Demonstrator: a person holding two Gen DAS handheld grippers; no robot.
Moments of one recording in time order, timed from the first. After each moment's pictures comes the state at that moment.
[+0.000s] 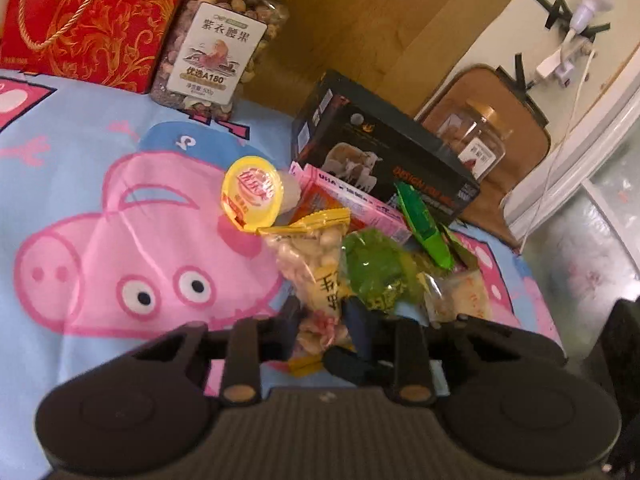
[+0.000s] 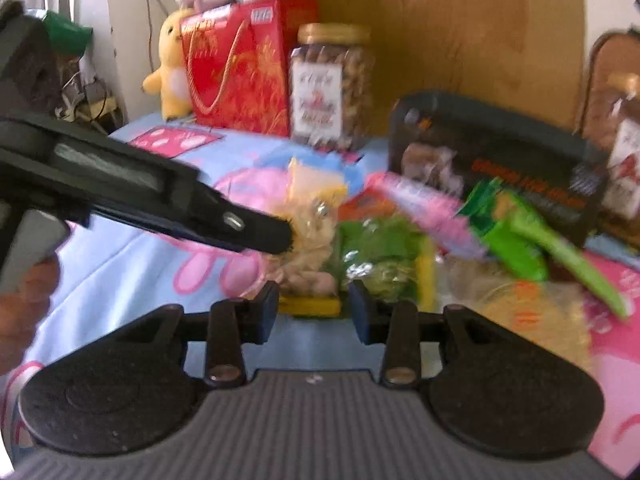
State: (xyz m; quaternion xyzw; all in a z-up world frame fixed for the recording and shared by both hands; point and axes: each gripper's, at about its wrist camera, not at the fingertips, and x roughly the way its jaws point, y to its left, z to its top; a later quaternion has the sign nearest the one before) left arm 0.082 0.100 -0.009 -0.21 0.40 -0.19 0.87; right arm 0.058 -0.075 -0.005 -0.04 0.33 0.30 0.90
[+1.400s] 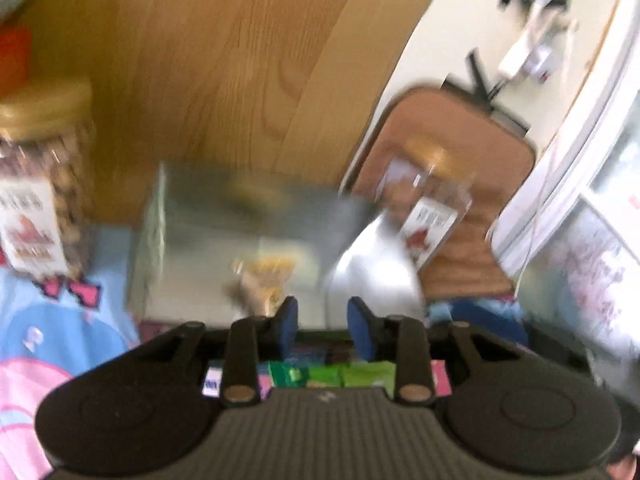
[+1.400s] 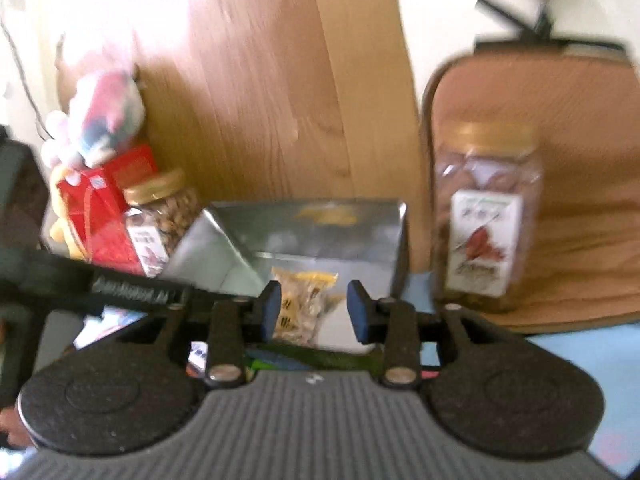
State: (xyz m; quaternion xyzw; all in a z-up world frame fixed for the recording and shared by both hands) left arm 0.181 -0.016 0.075 -0.14 0.35 -0.20 0.91; right arm 0.114 -0.230 0.055 0.07 0.22 0.19 0.95
